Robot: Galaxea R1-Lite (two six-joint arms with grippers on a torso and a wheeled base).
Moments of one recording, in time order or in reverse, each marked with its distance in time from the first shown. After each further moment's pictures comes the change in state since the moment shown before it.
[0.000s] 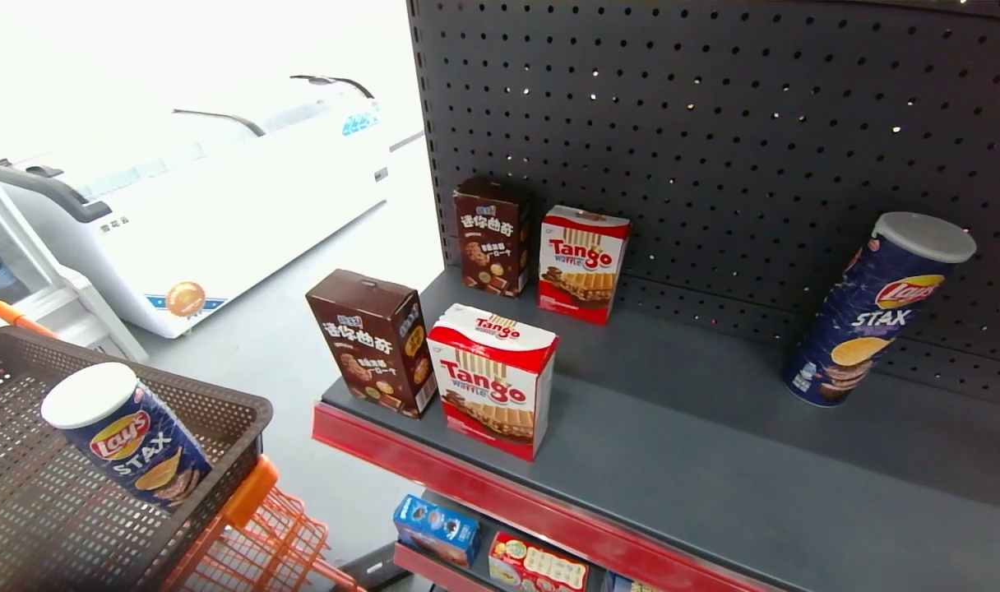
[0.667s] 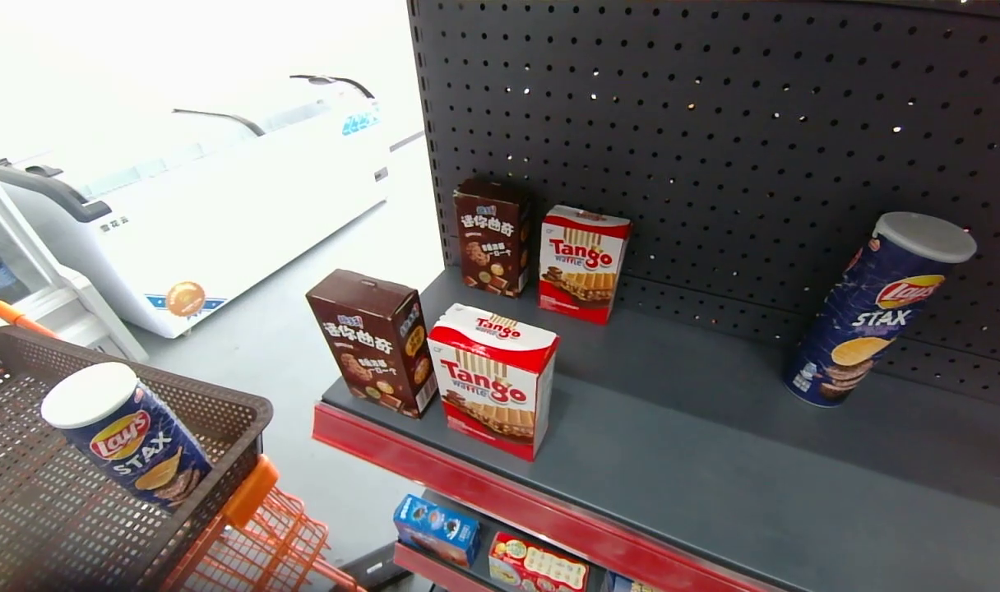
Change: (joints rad) left arm -0.008 0.387 -0.297 0.083 0.201 -0.002; right arm 0.000 0.000 0.000 0.000 0.000 0.000
